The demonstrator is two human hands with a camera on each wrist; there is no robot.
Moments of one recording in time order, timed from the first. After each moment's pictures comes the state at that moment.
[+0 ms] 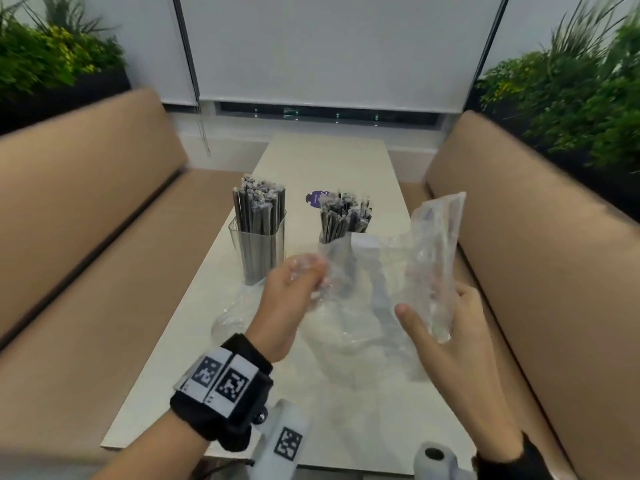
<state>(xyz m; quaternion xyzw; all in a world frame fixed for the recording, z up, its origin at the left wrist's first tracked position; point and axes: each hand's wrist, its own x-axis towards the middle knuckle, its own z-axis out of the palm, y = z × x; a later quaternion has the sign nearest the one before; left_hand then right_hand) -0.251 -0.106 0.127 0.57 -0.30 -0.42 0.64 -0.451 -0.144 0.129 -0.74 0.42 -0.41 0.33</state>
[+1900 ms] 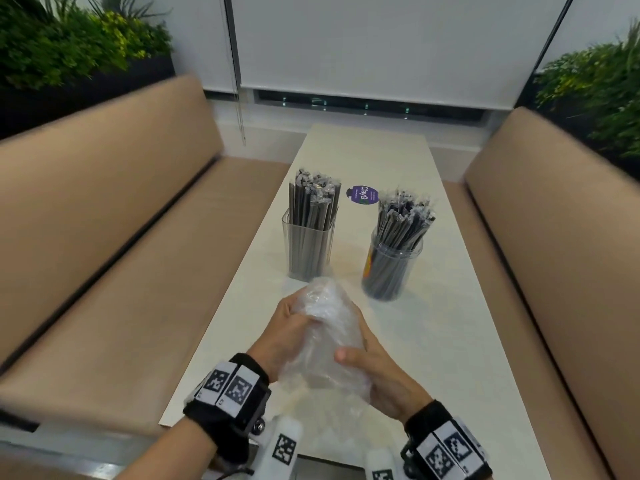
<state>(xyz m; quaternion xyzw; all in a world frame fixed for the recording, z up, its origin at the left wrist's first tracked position) -0.182 -0.059 0.075 0.54 -0.33 -0.45 0.63 -0.324 -0.128 0.042 -0.52 0.15 -0.15 0.83</state>
